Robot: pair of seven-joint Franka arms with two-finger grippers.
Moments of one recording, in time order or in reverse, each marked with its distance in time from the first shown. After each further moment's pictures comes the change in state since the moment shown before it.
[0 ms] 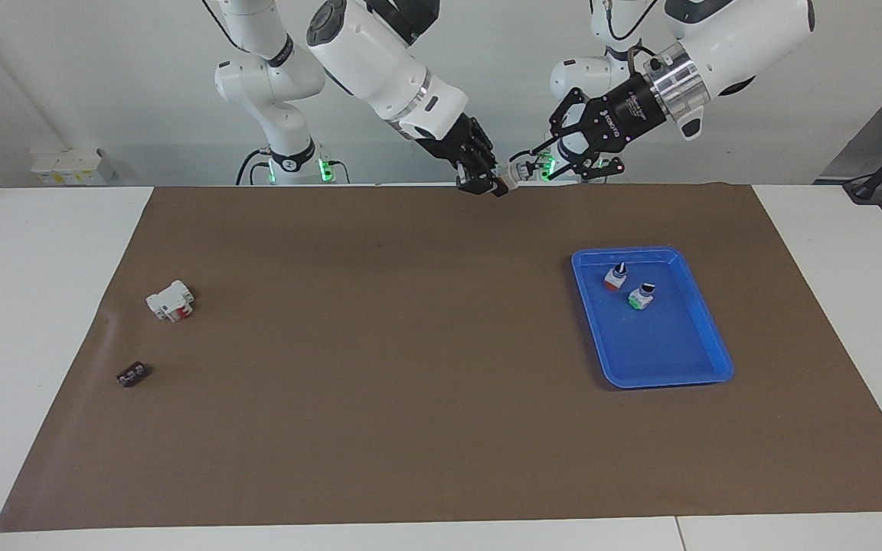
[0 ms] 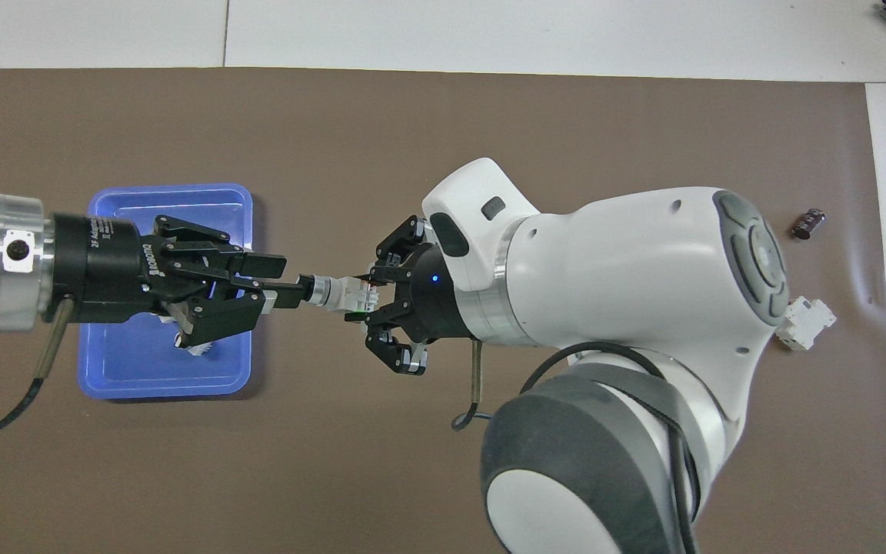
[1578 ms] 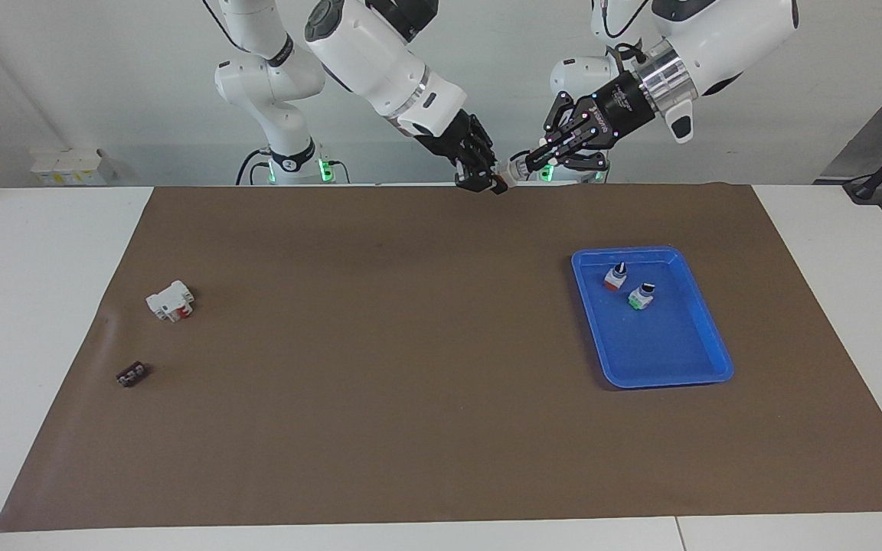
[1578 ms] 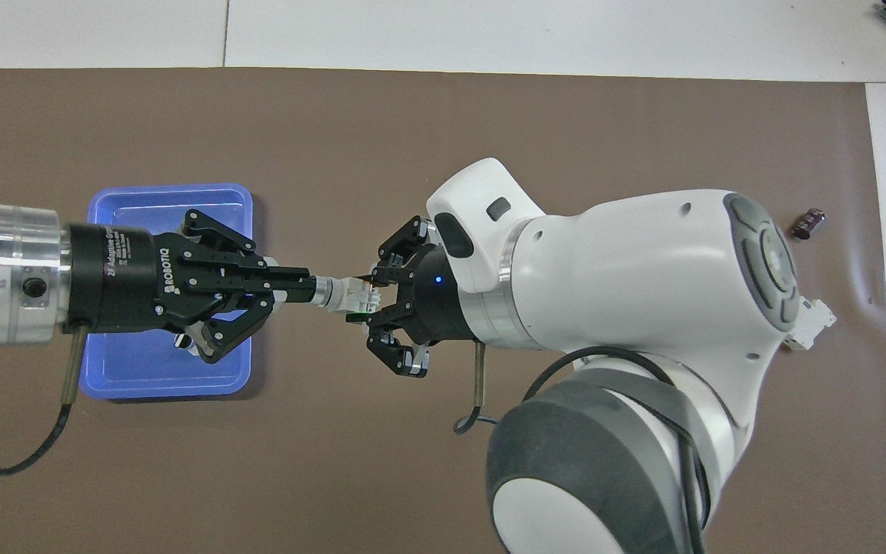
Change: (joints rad) left arm -0.025 -0.024 -0.001 -0.029 -0.015 0.038 0.380; right arm -0.003 -0.015 -0.002 -0.005 0.003 -0.006 0.010
